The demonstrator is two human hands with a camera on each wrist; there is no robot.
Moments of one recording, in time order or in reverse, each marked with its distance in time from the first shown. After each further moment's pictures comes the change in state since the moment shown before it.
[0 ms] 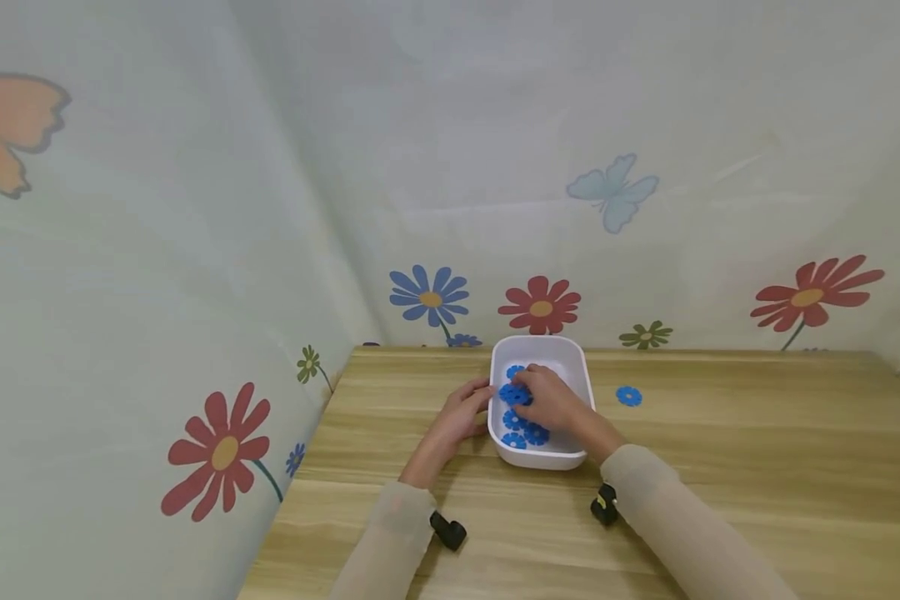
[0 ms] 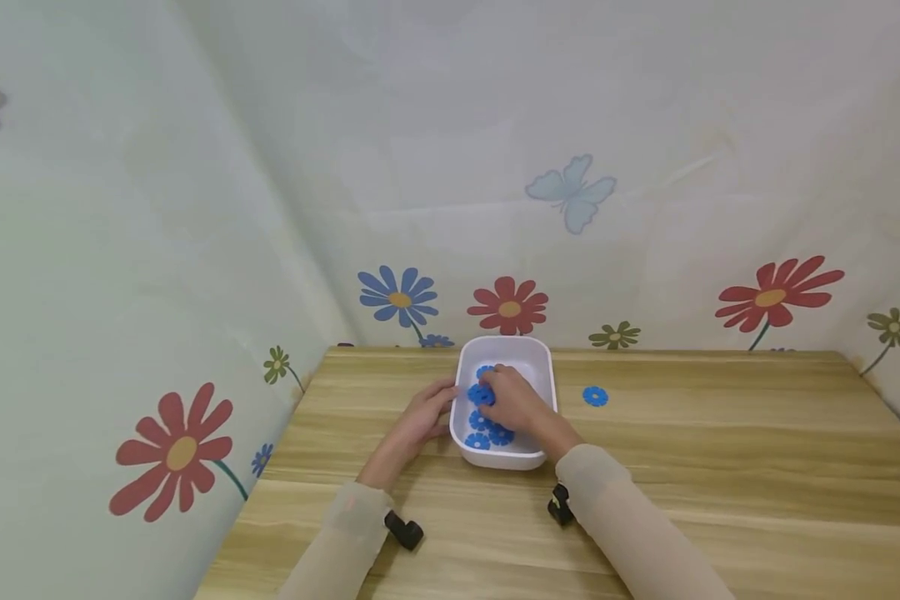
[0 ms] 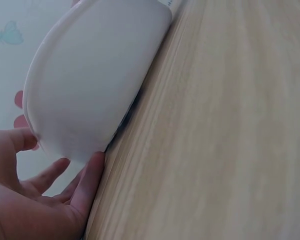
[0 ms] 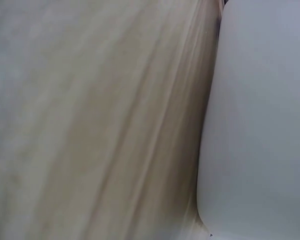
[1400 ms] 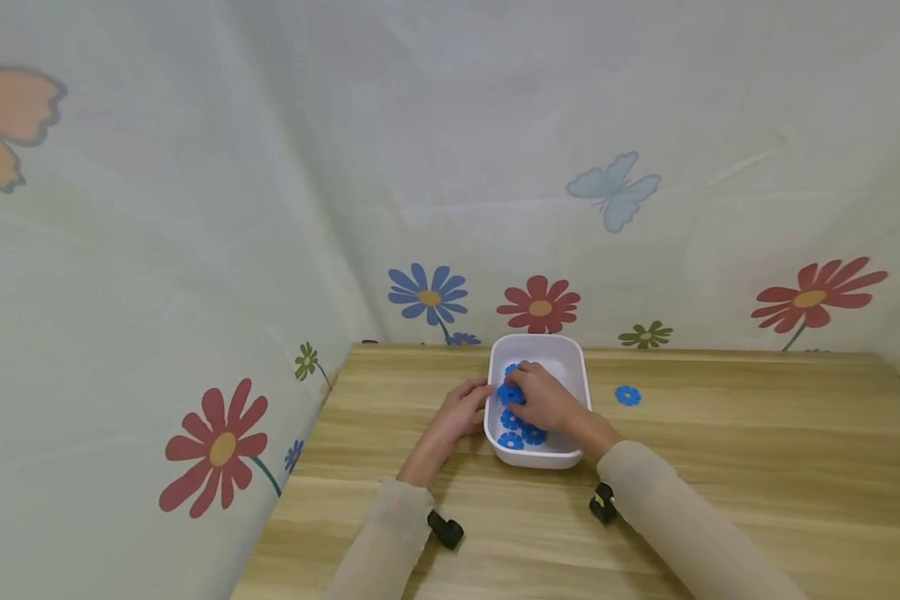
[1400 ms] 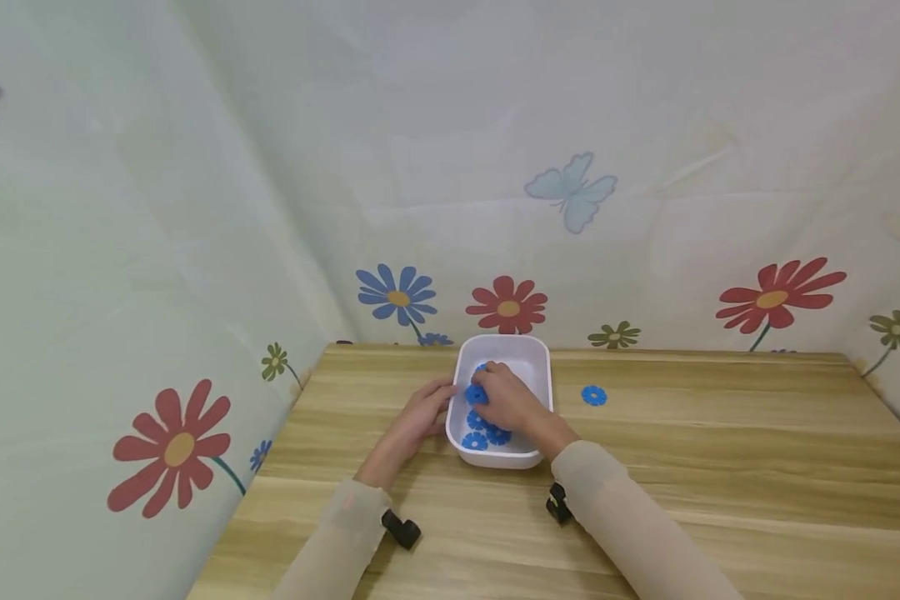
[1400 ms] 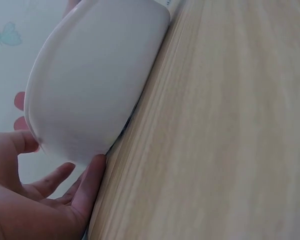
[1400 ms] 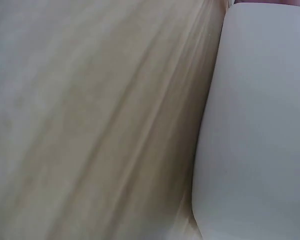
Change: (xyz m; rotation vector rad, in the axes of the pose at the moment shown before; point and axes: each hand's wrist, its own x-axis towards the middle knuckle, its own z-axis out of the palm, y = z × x) left_hand 0.001 0.002 0.003 0.049 0.044 -0.032; right_hand 0.000 -0.008 -0.002 -0.063 -0.007 -0.035
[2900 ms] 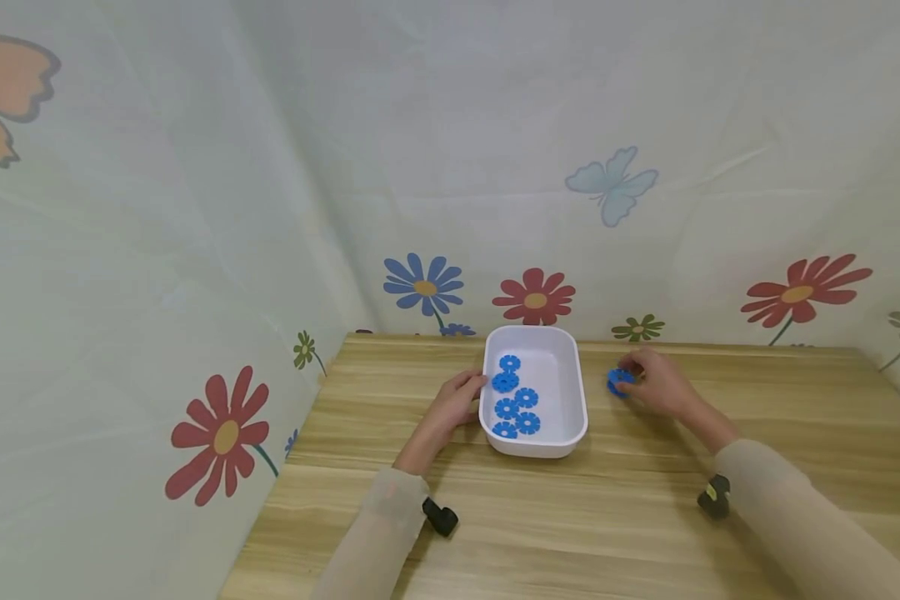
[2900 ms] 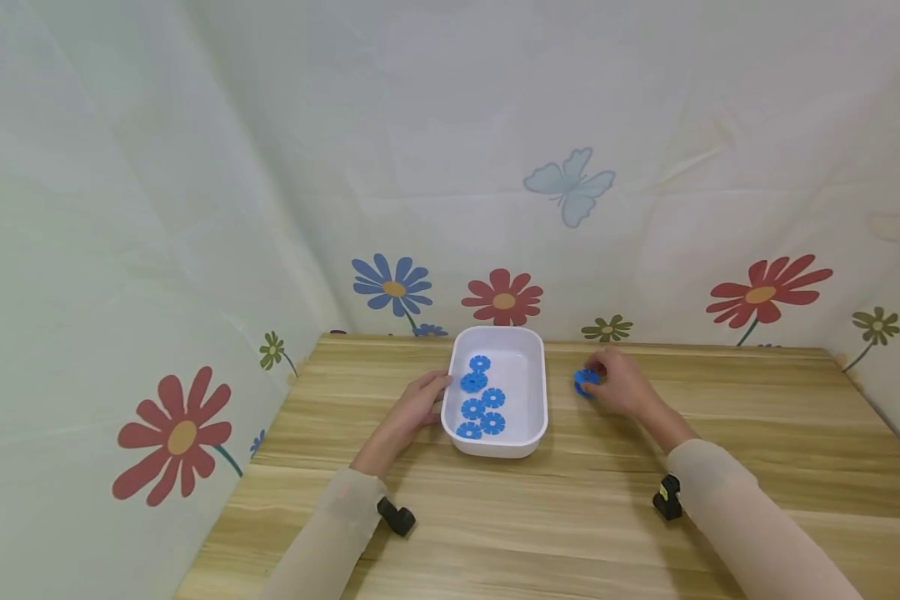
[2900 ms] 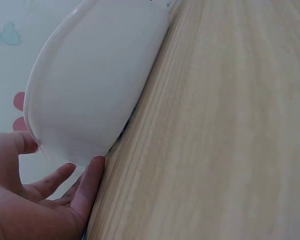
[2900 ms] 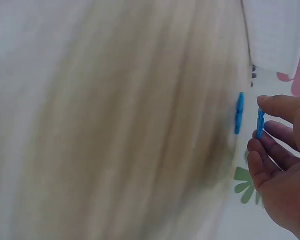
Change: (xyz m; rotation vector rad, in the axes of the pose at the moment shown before) left_hand 0.001 0.002 0.001 0.060 0.029 -0.023; right_hand -0.095 0.130 -0.077 0.101 0.160 0.182
